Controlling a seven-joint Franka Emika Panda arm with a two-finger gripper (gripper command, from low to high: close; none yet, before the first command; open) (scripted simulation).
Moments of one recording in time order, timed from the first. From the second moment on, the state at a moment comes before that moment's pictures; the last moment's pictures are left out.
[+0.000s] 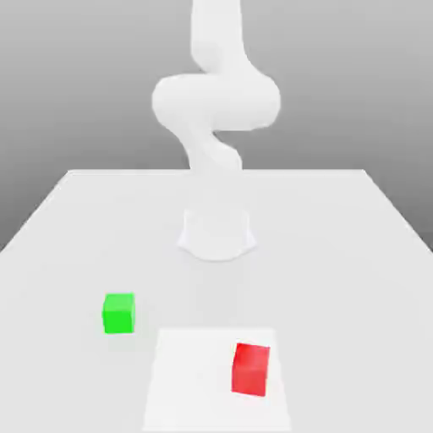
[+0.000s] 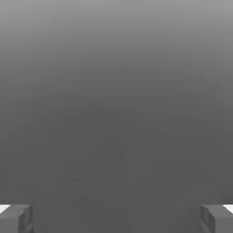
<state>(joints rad) -0.01 -0.71 0.02 -2.34 0.00 2.35 0.83</state>
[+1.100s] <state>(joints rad) 0.03 0.30 0.07 -2.63 -0.10 2.93 1.18</state>
